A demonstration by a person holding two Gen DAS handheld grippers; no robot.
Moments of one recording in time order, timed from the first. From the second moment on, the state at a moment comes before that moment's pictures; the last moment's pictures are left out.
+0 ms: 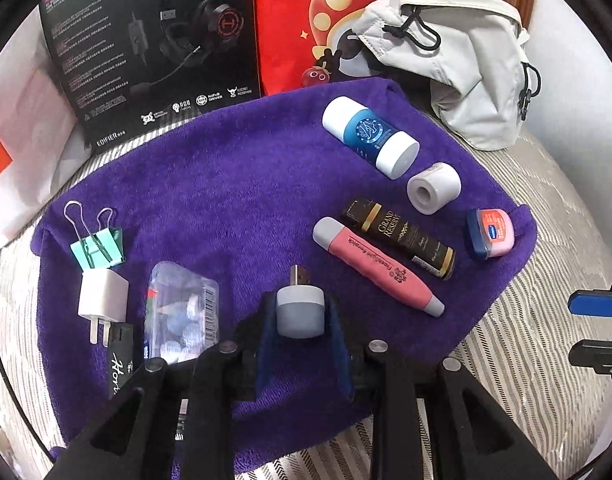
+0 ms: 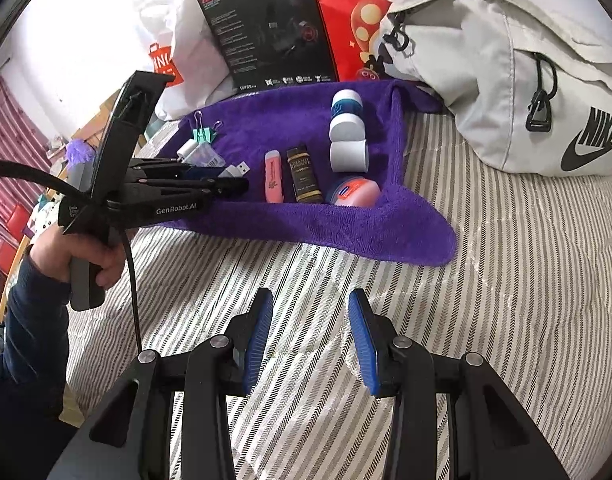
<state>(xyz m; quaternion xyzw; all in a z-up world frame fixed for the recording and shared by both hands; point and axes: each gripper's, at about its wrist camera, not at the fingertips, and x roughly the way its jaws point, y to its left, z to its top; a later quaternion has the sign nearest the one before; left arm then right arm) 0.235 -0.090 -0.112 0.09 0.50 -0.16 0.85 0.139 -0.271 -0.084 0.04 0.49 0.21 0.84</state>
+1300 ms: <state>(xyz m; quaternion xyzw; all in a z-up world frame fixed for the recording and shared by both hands) 0.049 0.017 -0.017 0.01 0.40 -0.02 0.92 0.053 -0.206 -0.013 0.03 0.44 0.07 0.90</state>
